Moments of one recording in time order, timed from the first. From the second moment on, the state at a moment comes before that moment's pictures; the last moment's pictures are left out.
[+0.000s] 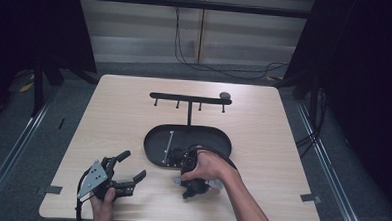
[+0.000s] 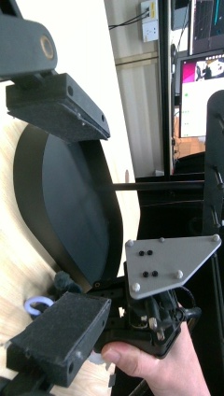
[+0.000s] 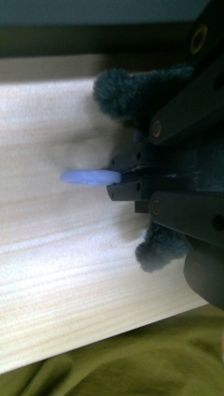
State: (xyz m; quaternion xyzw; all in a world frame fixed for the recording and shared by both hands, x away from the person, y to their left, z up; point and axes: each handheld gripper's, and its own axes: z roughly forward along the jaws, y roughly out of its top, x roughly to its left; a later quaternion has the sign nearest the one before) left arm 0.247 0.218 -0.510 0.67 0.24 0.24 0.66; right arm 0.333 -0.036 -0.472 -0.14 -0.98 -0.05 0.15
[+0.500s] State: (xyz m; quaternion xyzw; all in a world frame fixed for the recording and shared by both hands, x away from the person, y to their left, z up) left arm 0.247 0.218 -0.510 0.67 0.24 0.24 0.66; right arm 0.332 -0.050 -0.448 -0.13 -0.97 -0.10 0.17
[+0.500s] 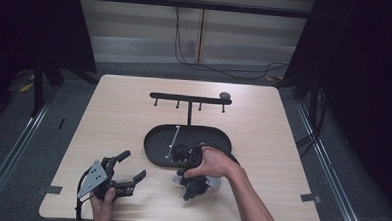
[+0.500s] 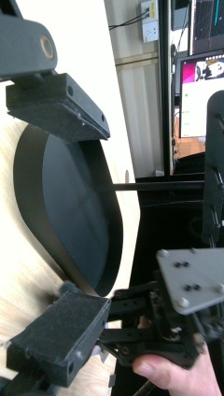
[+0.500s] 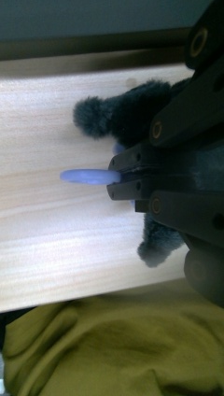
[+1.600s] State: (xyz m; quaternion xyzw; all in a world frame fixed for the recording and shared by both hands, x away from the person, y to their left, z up) left arm 0.247 0.218 -0.510 0.67 0.24 0.24 0.66; right arm 0.337 -0.091 -0.373 -0.15 -0.96 -0.19 0.13
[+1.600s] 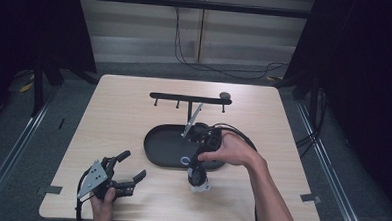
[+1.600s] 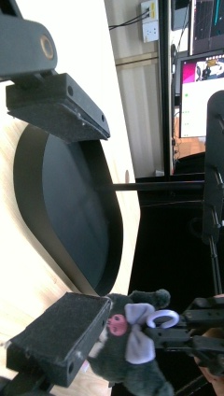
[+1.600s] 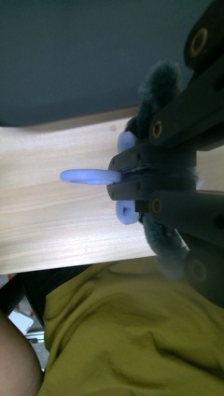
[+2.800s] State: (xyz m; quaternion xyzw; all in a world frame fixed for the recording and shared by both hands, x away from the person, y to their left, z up) left arm 0.247 0.218 -0.510 0.67 0.24 0.24 0.66; right arm 0.357 -0.114 -0.309 -0.17 -0.96 -0.22 0.09
